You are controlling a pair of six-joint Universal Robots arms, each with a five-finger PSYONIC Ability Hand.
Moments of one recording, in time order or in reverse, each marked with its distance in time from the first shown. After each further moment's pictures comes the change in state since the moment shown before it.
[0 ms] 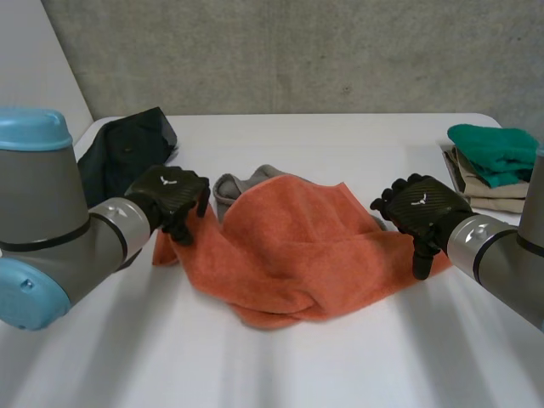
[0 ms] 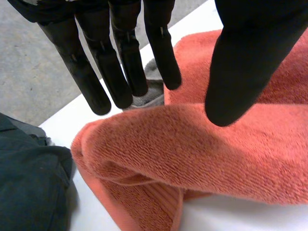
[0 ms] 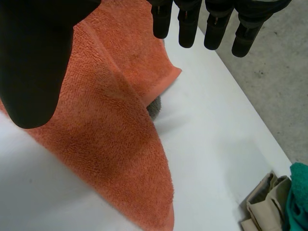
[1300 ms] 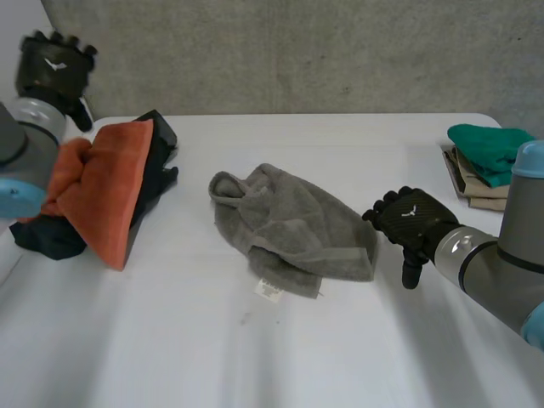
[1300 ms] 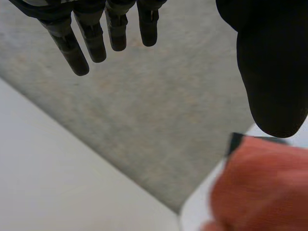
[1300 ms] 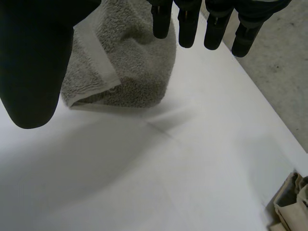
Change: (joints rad) left arm 0.263 -0.158 0.321 0.375 -0.093 0.192; right arm 0.017 0.060 0.015 -0.052 -0.001 0.040; left_hand -0.539 -0.557 -0.556 -0.554 -0.537; right_hand 0.000 0.000 0.000 0.000 0.000
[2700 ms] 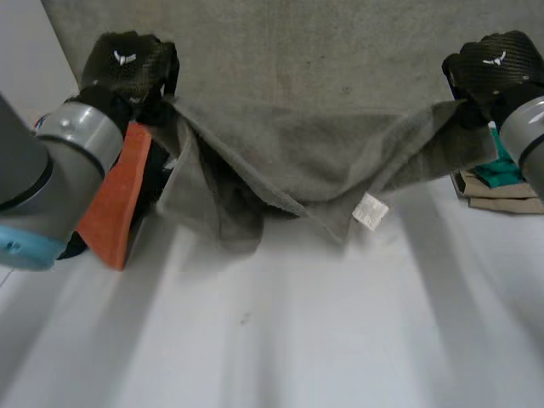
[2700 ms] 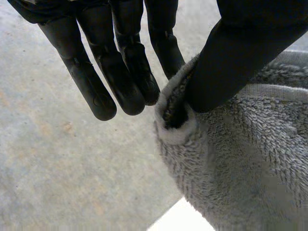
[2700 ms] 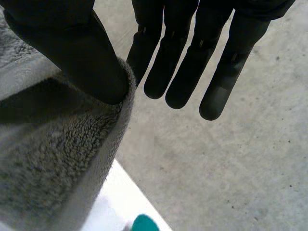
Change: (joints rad) left arm -0.246 0.304 -0.253 -0.044 0.053 -0.287; right arm -0.108 -0.116 -0.262 -0.171 0.044 0.150; left_hand 0.948 0.994 0.986 0.998 0.926; right_hand 0.898 0.969 0.987 0.994 0.940
